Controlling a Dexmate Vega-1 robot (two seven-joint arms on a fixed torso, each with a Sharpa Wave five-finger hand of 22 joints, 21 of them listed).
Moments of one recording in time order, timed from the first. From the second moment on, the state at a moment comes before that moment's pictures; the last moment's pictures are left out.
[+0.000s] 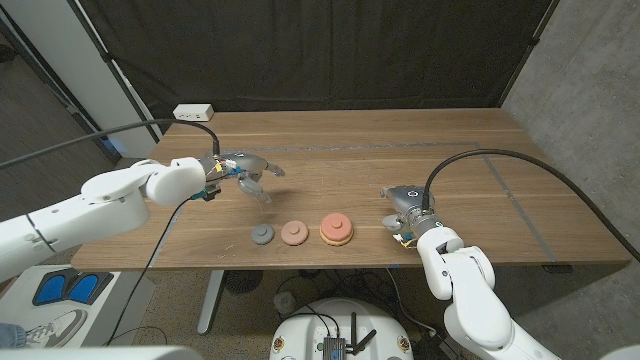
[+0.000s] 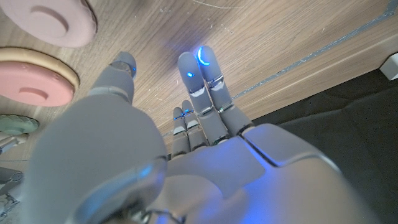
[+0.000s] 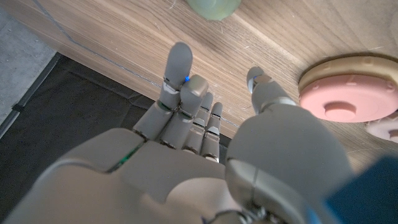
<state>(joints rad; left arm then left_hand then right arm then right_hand) 1.00 1.29 0.38 -2.12 0.33 0.11 -0.25 0.91 -0.05 0.32 -0.17 0.31 0.30 0.02 0.19 0.21 0.33 -0.08 0.20 0.38 0.86 -0.11 1.43 0.42 0.62 -0.06 1.43 0.19 -1.36 -0.61 -0.57 -2.34 -1.46 -0.65 0.48 0.94 -0.05 0.51 -0.16 0.27 0.40 -0.08 0.31 0.32 0.49 -0.13 0.22 0.60 1.02 -0.16 1.42 1.21 0.98 -0.15 1.51 0.22</state>
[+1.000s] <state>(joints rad) 1.10 1.35 0.33 -2.17 0.32 0.02 -0.24 0.91 -0.05 0.32 -0.16 0.31 0.31 0.01 0.20 0.20 0.34 -0.08 0.20 0.38 0.86 -0.11 1.44 0.41 0.62 -0.06 1.44 0.19 -1.35 -0.60 -0.57 -2.34 -1.47 -0.64 0.49 0.94 -0.04 0.52 -0.16 0.27 0.40 -0.08 0.31 0.33 0.49 -0.13 0.22 0.61 1.02 -0.16 1.42 1.22 0.98 -0.15 1.51 0.22</state>
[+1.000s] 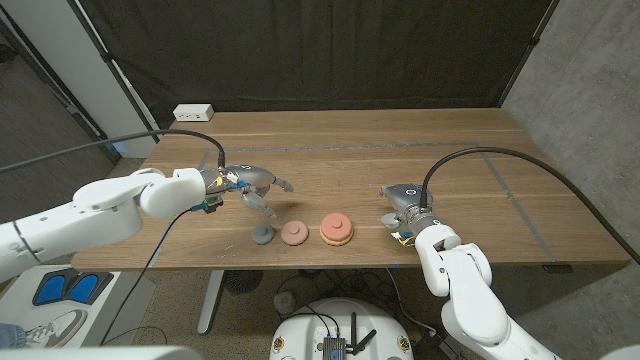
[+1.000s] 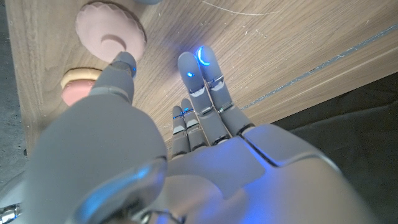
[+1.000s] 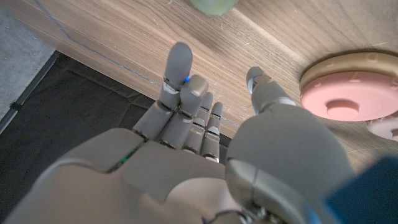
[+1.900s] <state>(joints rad) 1.15 1.39 0.31 -2.22 0.32 0.01 -0.26 0.89 -0.06 0.31 -0.15 0.31 0.30 0.02 0.20 0.20 0.32 -0.08 0.20 0.37 0.87 -0.11 1.44 0.41 0.61 -0.06 1.44 0.19 -1.37 -0.60 -0.57 -2.35 -1.49 -0.64 0.49 0.95 -0.04 0.52 -0.16 0.28 0.40 -0.08 0.31 0.33 0.49 -0.13 0.22 0.61 1.03 -0.17 1.42 1.22 0.98 -0.15 1.52 0.21</state>
